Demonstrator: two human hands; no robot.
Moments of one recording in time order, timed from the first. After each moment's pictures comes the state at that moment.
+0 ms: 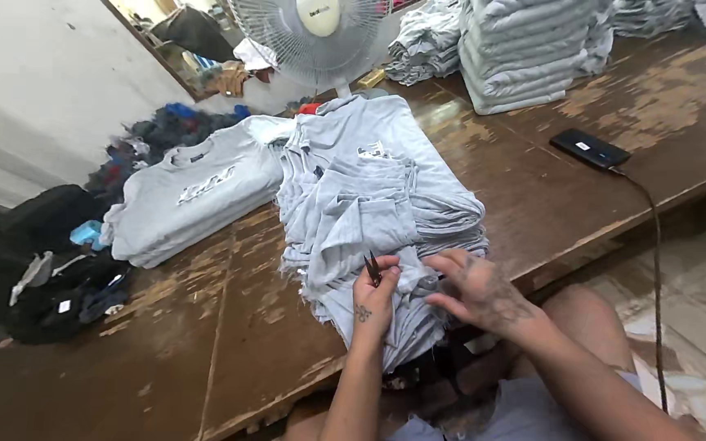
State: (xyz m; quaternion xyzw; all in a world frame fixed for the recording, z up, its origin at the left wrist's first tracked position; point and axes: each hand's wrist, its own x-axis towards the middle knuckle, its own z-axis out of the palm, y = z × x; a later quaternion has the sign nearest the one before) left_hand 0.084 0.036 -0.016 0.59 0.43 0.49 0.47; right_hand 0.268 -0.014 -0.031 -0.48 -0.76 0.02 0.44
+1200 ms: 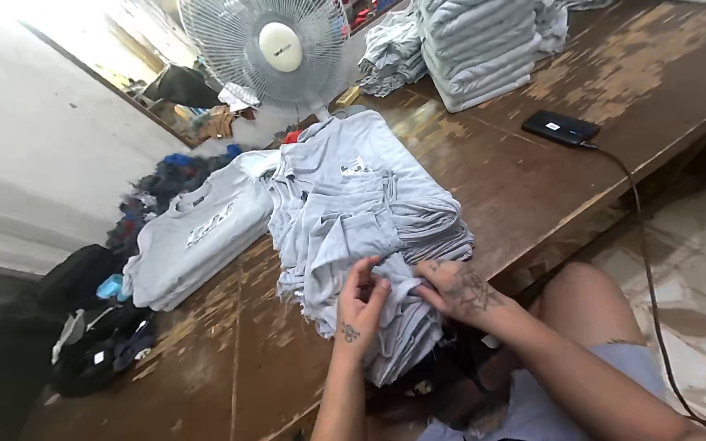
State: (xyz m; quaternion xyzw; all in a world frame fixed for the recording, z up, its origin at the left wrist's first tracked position) left_hand 0.066 0.039 0.008 0.78 0.36 0.38 0.35; right_hand 0.258 -0.016 -0.036 -0.52 -0.72 0.10 0.44
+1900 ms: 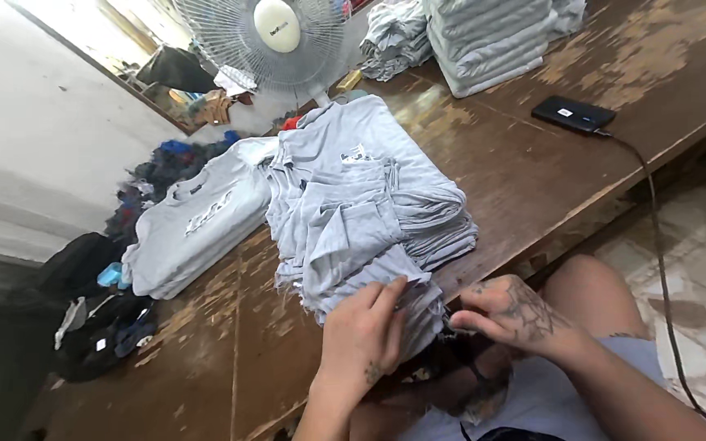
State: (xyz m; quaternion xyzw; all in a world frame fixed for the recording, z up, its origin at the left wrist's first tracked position) left_hand 0.061 0.006 0.044 0.94 0.29 0.20 -0.03; right_hand 0.285 -0.062 -0.048 -0.49 -0.74 0.05 0.45
